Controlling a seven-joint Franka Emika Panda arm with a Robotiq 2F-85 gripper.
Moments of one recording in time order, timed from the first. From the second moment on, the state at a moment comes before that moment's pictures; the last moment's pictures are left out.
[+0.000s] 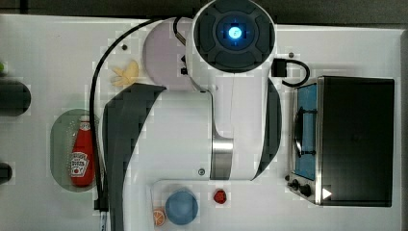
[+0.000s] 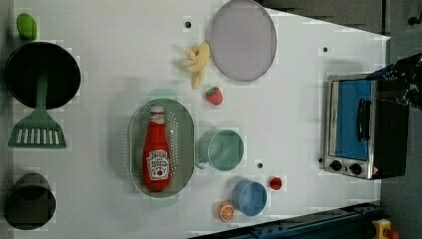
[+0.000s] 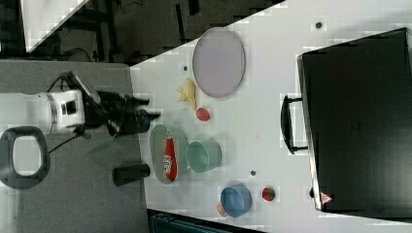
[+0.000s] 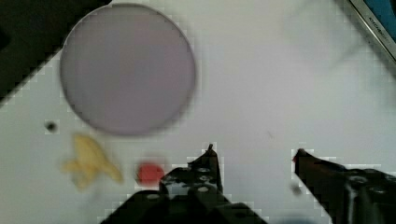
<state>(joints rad) -0.02 0.03 0.02 -1.77 0.02 0.18 -0.05</state>
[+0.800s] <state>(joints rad) -0.13 -0.23 0.21 -1.81 0.02 0.08 -0.02</state>
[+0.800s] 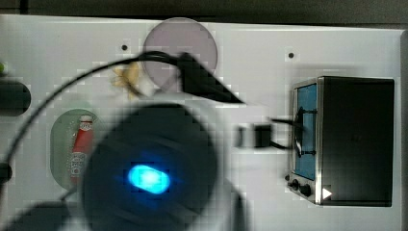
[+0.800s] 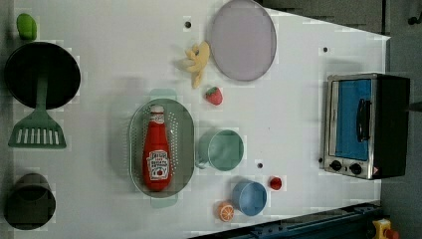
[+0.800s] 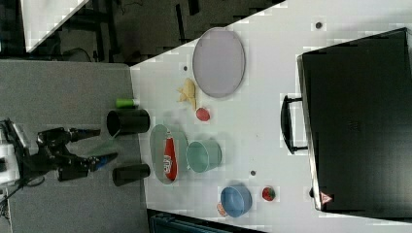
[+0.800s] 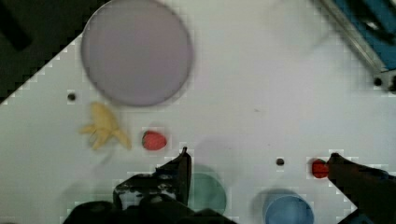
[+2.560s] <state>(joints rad) -0.02 0.28 0.79 -2.29 -0.10 0.93 0.02</state>
